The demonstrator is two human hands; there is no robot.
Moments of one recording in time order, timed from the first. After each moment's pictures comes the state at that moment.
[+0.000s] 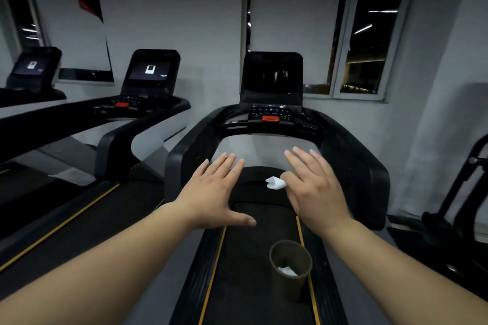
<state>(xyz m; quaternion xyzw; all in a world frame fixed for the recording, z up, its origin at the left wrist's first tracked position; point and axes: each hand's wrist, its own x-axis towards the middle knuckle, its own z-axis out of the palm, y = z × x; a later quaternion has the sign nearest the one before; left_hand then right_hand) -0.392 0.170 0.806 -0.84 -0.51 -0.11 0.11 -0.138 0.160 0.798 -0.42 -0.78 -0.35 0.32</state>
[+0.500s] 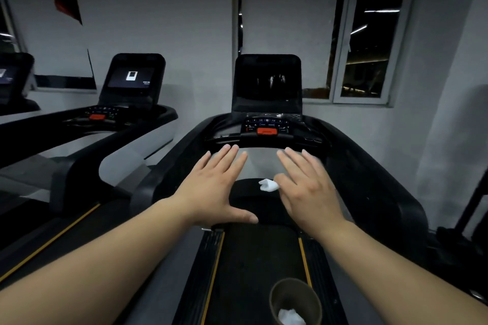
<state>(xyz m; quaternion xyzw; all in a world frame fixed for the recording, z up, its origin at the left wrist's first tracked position) -0.360 0.378 0.844 -0.85 -0.48 -0.13 0.15 -0.118 0.369 0.813 -0.42 -0.78 -0.35 0.32</state>
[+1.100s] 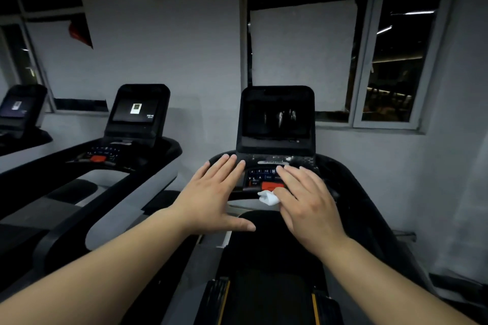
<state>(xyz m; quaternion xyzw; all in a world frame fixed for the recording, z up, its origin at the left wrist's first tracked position) -0.313 0.603 1.062 -0.84 -0.50 -0.12 0.15 -0.066 0.593 1.029 -0.38 -0.79 -0.30 0.36</state>
